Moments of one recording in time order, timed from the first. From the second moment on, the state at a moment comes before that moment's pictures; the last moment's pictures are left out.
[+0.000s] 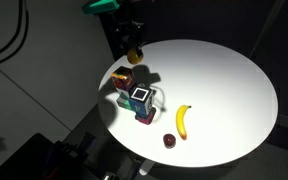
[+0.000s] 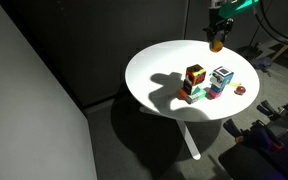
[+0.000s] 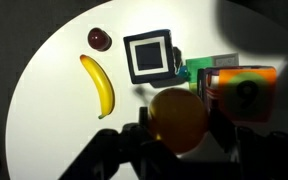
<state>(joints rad) 0.09 0.29 -0.05 -1.96 -0.14 2.06 0.25</state>
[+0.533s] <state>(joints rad) 0.01 0.30 -0.08 -1.95 -0.14 2.10 0.25</state>
